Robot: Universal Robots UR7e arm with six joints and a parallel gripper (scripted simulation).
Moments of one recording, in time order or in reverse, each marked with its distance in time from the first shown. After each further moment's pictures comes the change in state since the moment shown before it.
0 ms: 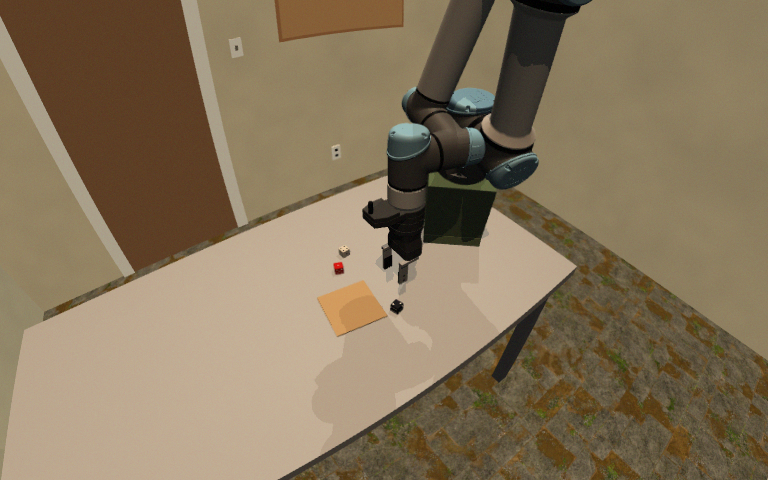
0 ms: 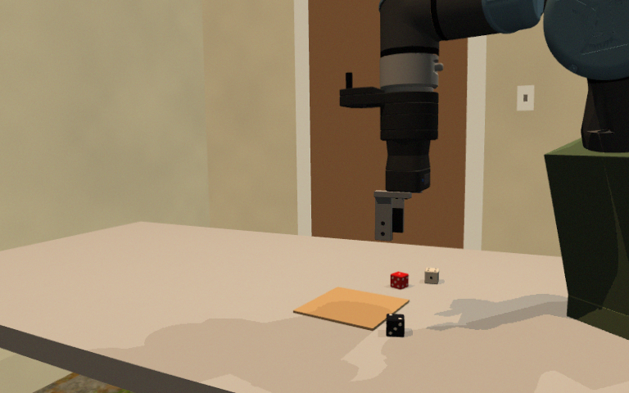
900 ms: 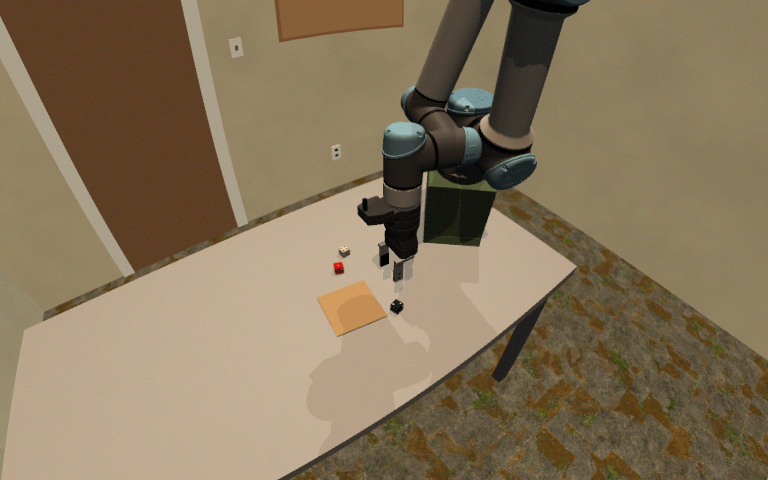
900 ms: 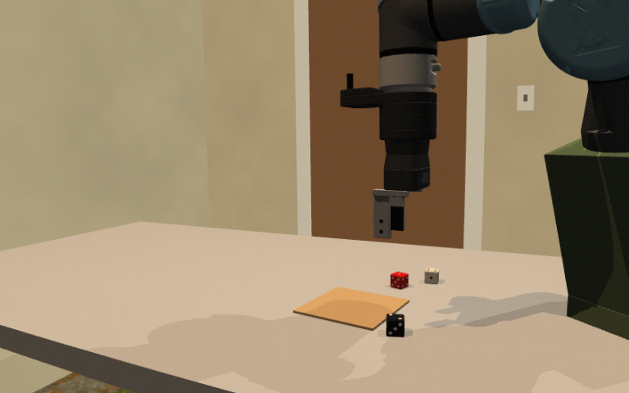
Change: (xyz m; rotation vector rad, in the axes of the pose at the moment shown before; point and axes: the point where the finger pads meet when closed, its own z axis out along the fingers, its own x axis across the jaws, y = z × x) arm 0.010 -0.003 -0.001 -0.002 0.002 0.059
